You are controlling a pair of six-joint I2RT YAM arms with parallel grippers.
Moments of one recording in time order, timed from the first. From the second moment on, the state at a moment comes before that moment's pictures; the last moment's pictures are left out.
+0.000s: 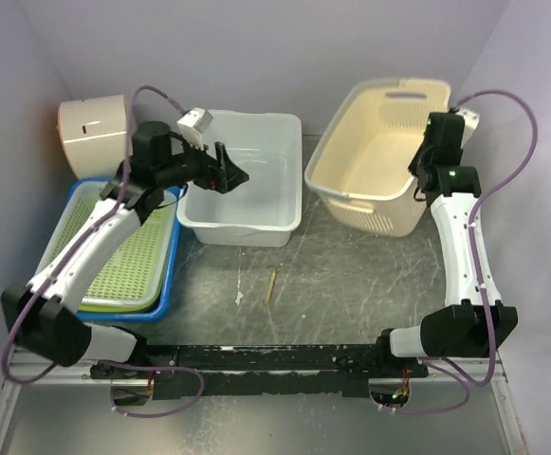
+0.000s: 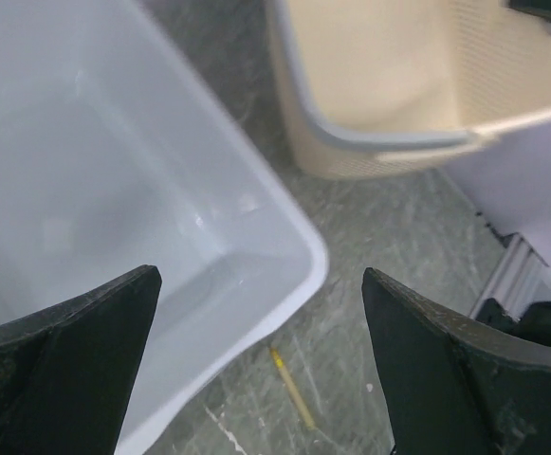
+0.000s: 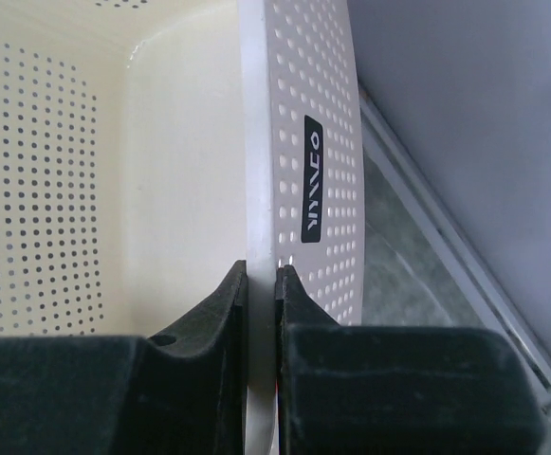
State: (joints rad) left arm -0.39 1.31 1.32 -0.25 0.53 -0.27; right arm -0.02 1.38 1.59 -0.70 0.40 0.33
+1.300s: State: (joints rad) left arm -0.40 1.50 1.34 -0.26 0.29 -0.30; right arm 0.29 1.80 1.75 -0.67 0.36 0.51
